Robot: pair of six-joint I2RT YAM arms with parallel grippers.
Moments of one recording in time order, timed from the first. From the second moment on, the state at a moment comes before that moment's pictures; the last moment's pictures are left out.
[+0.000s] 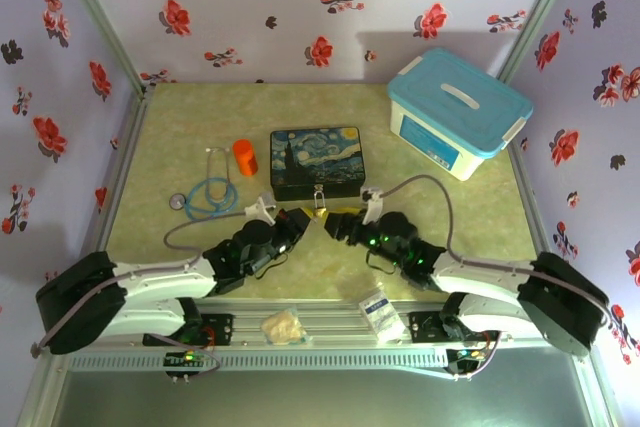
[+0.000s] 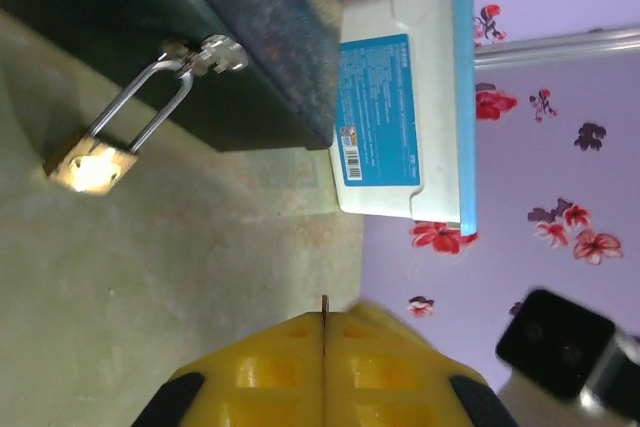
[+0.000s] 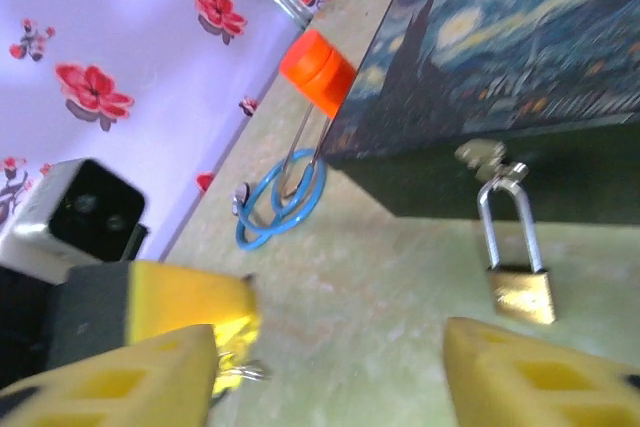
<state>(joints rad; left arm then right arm) -1.06 1.15 0.35 0.56 -0.28 -1.37 0.88 1.11 0.31 0.59 -0.05 0.76</state>
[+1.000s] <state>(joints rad) -1.01 0.99 0.50 0.50 0.11 -0.63 0.75 1.03 0.44 0.50 -0.63 0.62</state>
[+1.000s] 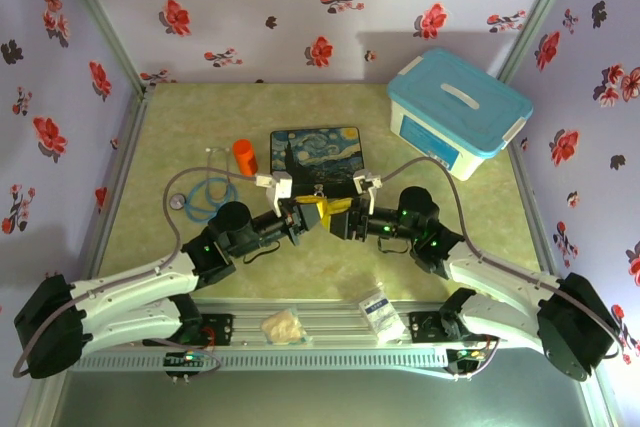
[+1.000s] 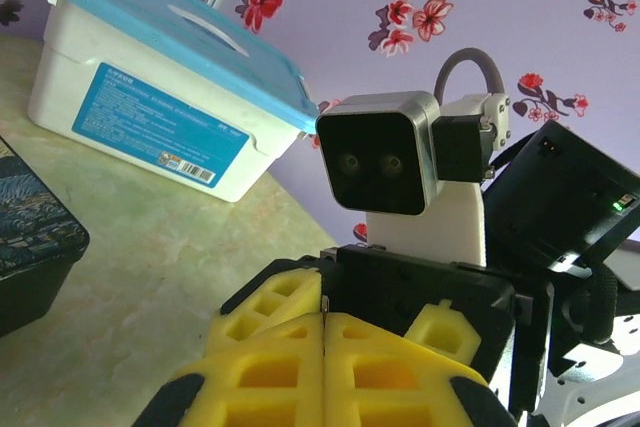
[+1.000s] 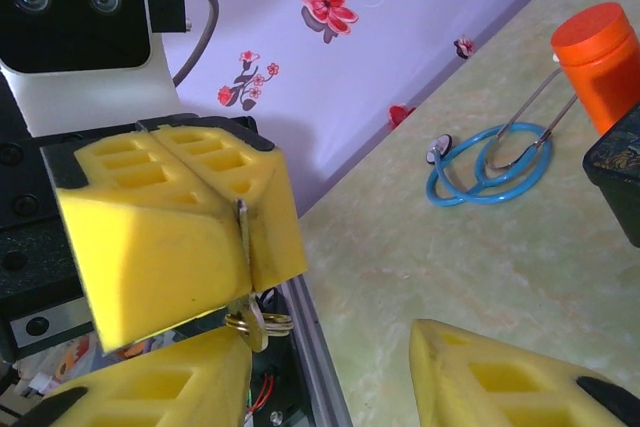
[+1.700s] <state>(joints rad) -1.00 0.99 0.50 0.51 0.12 -0.65 0.76 1.03 0.44 0.56 -0.60 0.61</state>
